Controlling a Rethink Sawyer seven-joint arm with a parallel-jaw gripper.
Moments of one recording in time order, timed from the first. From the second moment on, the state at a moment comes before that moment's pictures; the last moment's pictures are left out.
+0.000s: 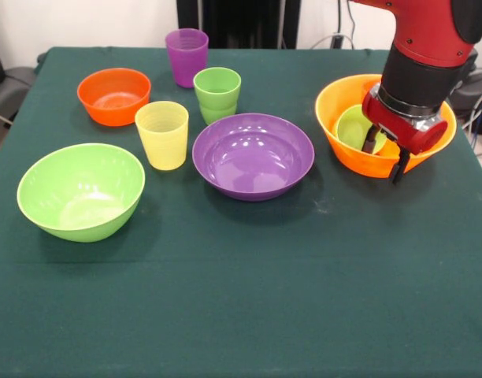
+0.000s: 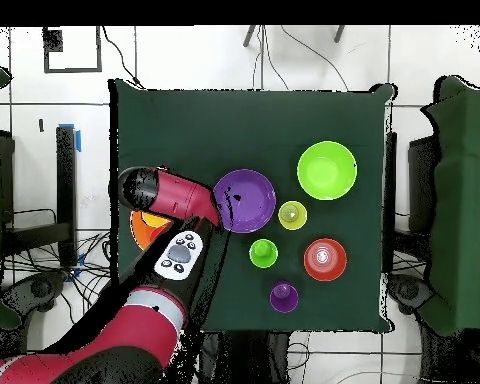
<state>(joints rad) 0.29 -0.25 -0.36 1.42 0.58 0.49 2.43</state>
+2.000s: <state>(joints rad) 0.29 -0.24 -0.36 1.40 0.58 0.51 2.43</state>
